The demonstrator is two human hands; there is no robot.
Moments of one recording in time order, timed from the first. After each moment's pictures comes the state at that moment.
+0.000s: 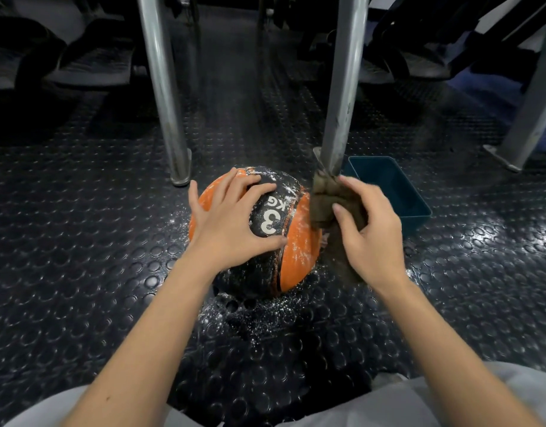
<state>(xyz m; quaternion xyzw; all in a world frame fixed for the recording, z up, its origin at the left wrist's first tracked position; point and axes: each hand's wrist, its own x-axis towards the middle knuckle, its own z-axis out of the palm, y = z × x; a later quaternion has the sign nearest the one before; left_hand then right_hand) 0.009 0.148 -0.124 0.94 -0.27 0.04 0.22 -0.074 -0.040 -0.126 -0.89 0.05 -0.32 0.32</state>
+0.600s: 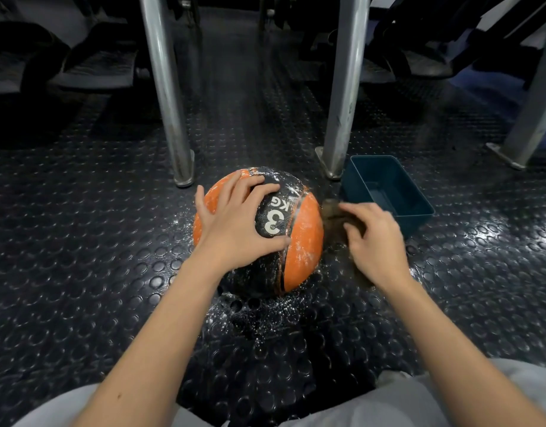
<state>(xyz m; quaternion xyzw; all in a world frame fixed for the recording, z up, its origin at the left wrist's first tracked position) 0.006 0.146 -0.123 0.93 -0.27 0.02 0.24 -0.071 -0.057 -0.142 -0.94 0.13 -0.21 0.24</state>
